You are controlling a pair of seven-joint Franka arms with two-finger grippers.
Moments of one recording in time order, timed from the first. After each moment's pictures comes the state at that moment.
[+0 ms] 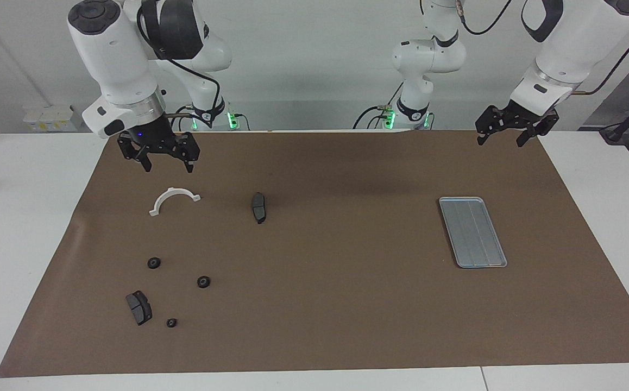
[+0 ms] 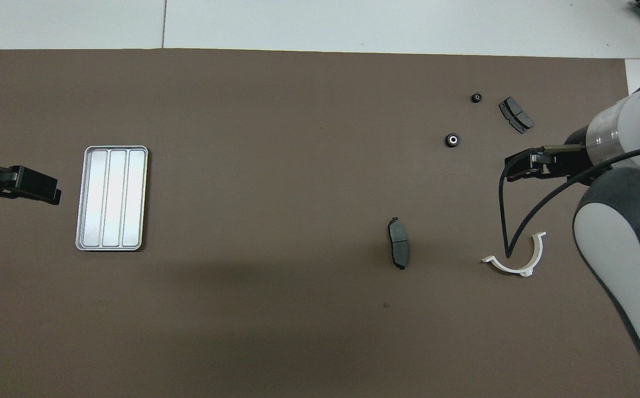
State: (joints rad) left arm -0.09 -0.02 0.03 -1.59 -0.02 1.50 0.07; right arm 0.05 0.03 0.07 -1.67 -0.02 1.70 0.17
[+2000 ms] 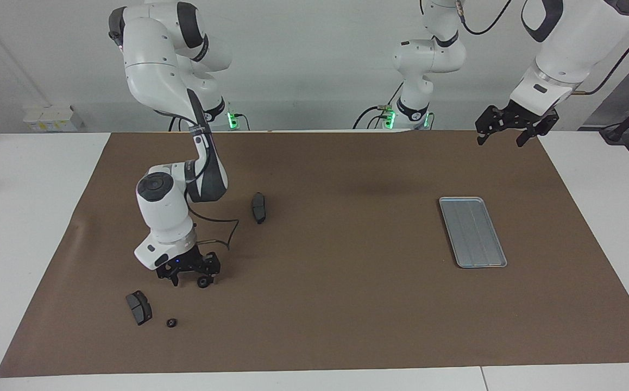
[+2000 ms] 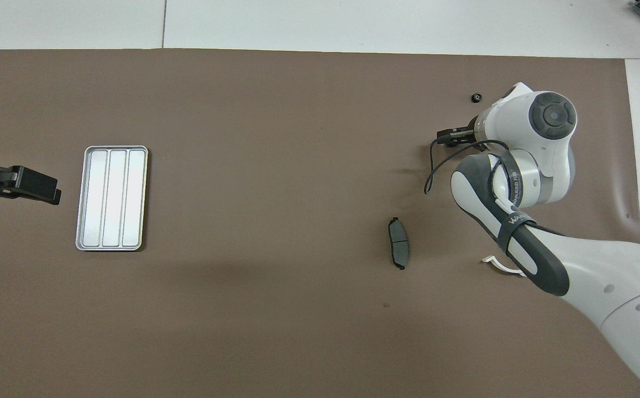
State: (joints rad) left arm -0.09 -0.02 0.03 -1.59 -0.02 1.50 0.07; right arm 0.04 0.55 0.06 -1.73 -0.11 2.49 0.10
